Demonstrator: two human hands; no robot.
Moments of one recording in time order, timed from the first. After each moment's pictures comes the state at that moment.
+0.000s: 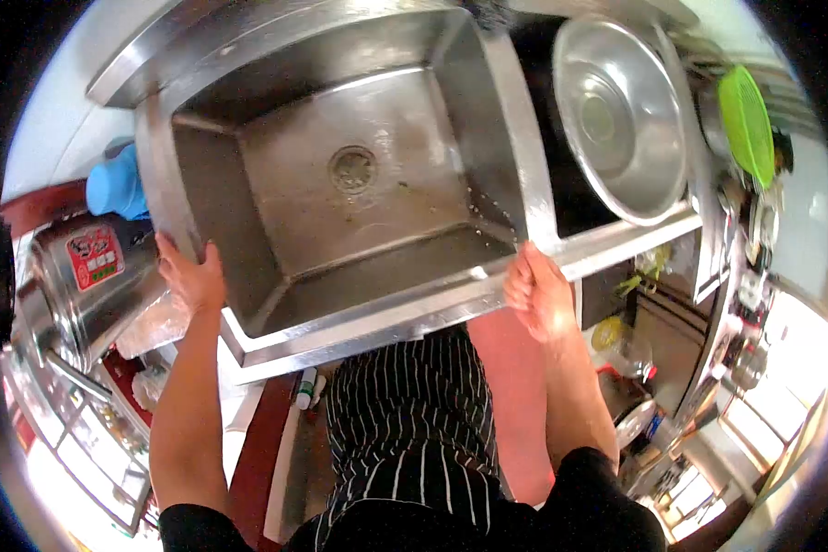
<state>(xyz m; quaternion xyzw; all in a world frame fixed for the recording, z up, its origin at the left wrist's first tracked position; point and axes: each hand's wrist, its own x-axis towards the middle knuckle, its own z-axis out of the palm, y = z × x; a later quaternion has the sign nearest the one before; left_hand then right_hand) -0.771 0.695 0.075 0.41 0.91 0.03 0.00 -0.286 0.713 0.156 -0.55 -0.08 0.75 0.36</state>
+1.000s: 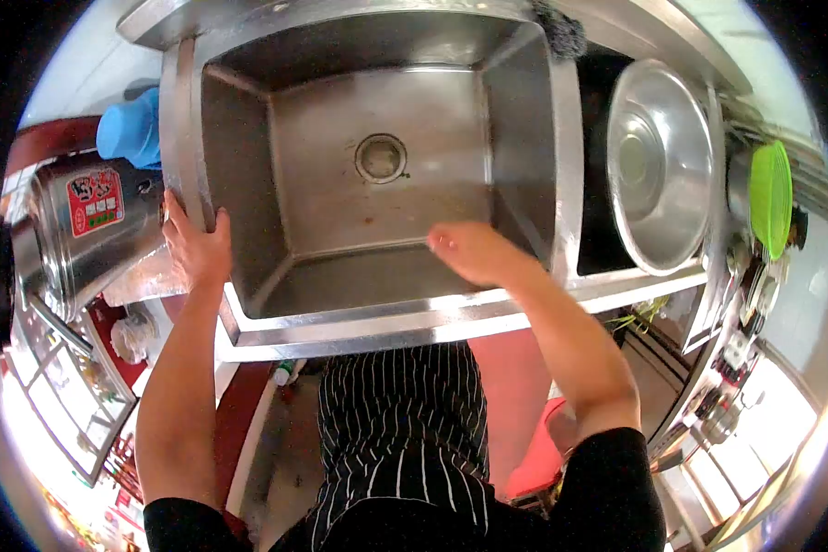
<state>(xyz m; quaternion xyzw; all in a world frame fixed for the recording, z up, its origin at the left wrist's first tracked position) -0.765 0.699 0.083 0.39 0.92 0.04 0.01 -0.374 0.805 0.083 -0.43 -0.71 0.53 -0.18</state>
